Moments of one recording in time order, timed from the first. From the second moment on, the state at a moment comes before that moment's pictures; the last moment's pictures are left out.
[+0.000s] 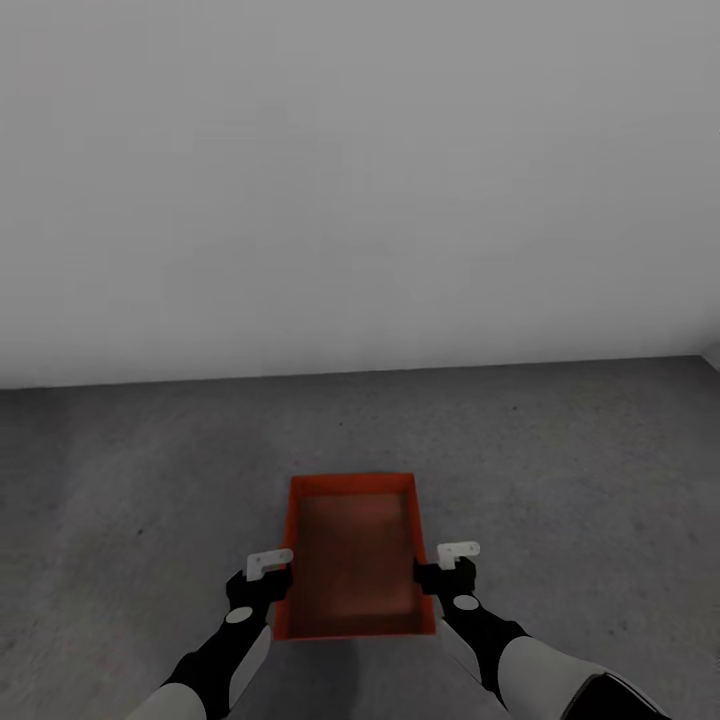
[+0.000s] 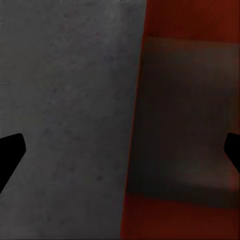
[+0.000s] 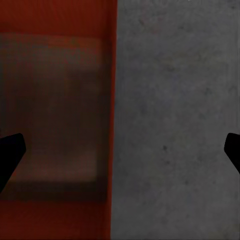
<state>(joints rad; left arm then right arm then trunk) -0.54 -0.10 -0.12 -0.43 0.15 -0.09 0.27 -0.72 0.10 0.60 -0.12 -0.45 -0.22 -0.23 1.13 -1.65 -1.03</state>
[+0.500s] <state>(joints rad) -0.54 -0.10 -0.12 -0.42 0.16 -0.09 0.27 -0.72 0.10 0.60 -0.12 -0.45 -0.22 -0.23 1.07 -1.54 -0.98</state>
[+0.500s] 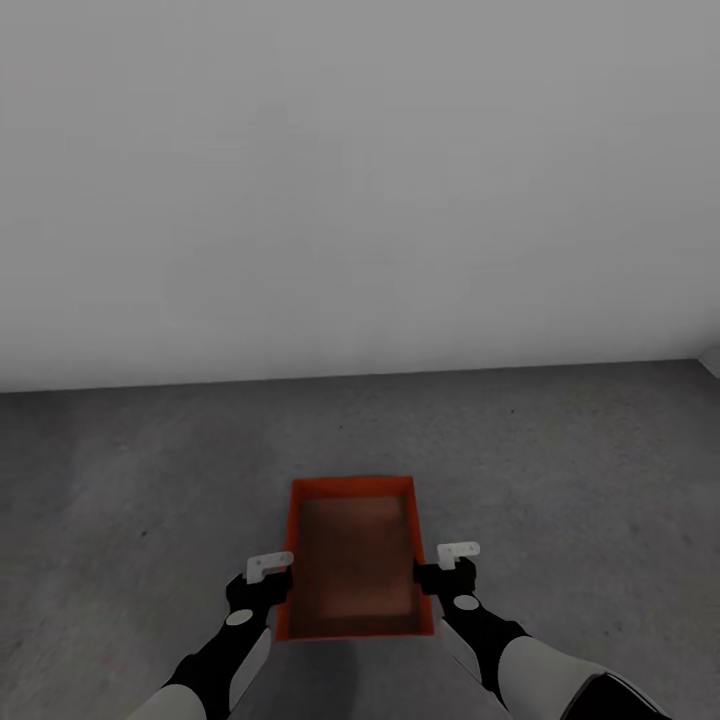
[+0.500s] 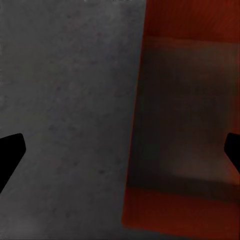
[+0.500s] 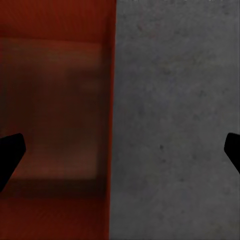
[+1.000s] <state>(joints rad) -0.54 -0.10 -0.12 -0.42 0.16 -0.09 0.27 -0.72 0.10 0.60 -0.12 -0.45 -0.22 -0.24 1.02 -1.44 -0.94</state>
